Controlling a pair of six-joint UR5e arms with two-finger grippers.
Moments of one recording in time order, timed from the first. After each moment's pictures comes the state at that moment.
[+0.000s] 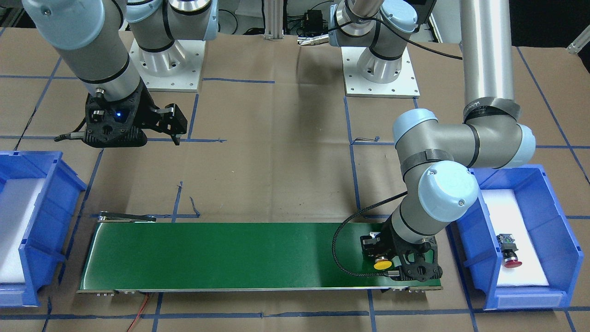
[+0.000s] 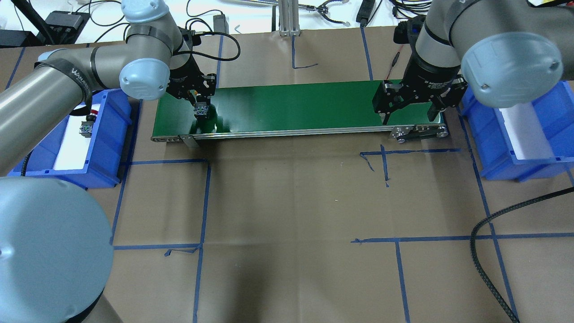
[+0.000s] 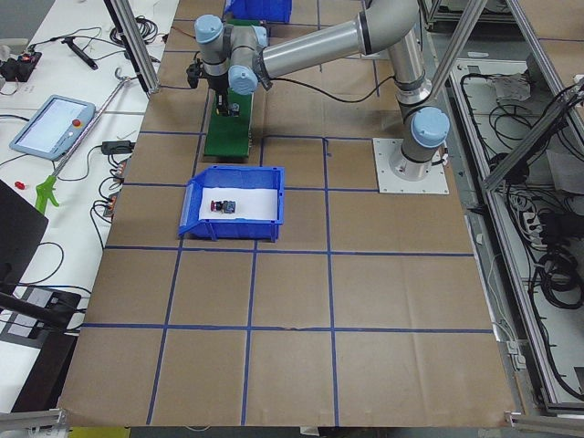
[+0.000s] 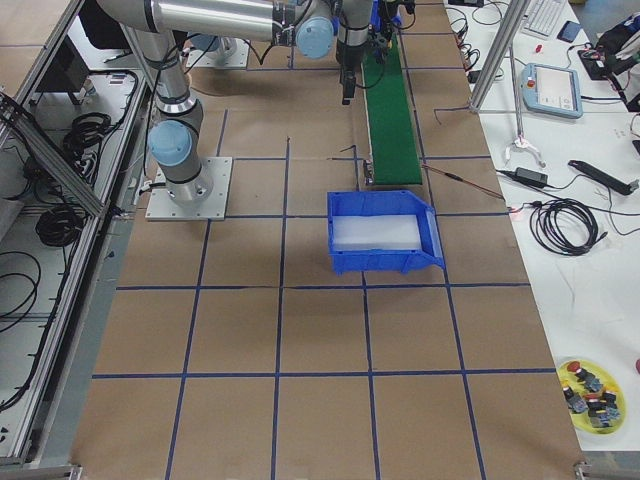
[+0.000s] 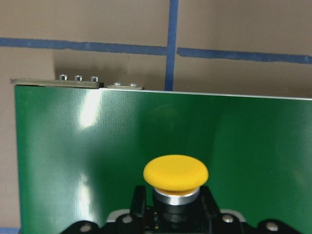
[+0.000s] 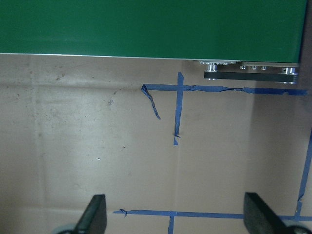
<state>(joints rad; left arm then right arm) -1.55 -2.10 -1.50 -1.06 1.55 -0.03 1.59 -1.50 1.66 -1.68 -1.55 -0.03</state>
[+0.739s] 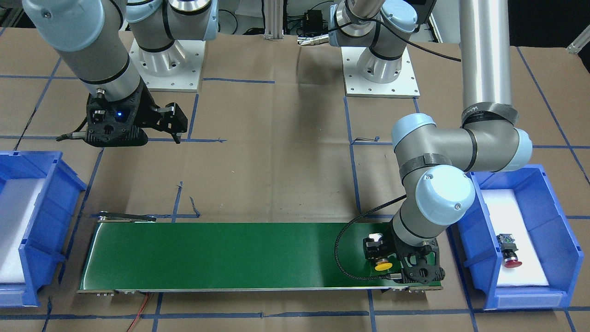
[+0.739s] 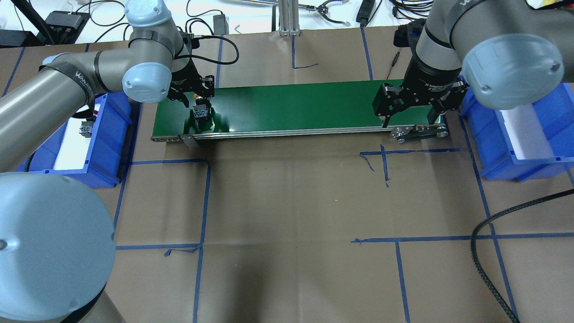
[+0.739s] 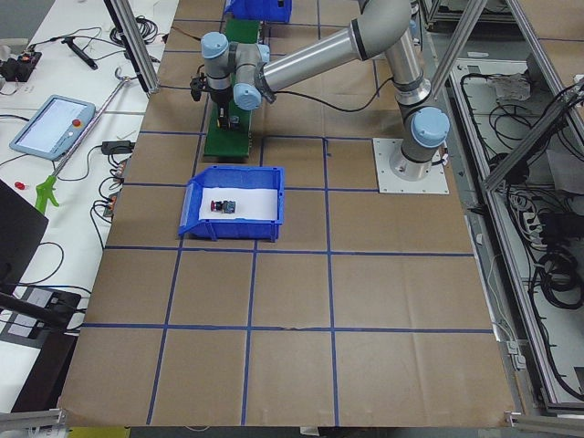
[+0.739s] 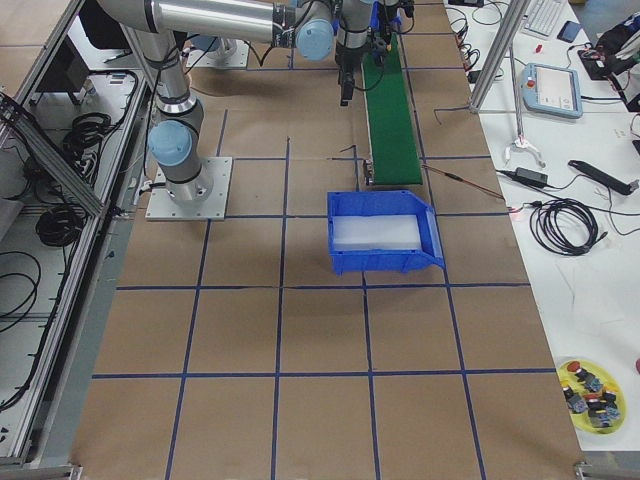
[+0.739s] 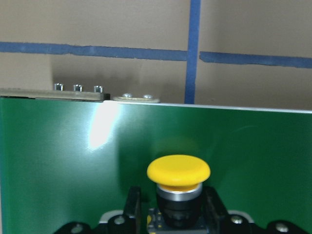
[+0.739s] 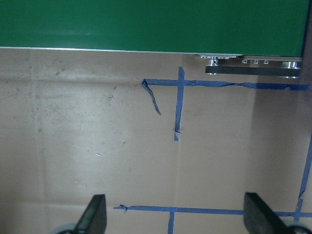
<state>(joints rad) -1.55 -2.11 -1.49 -1.05 1.59 -0.04 1.59 -1.51 1.67 -1.67 -1.55 -0.03</state>
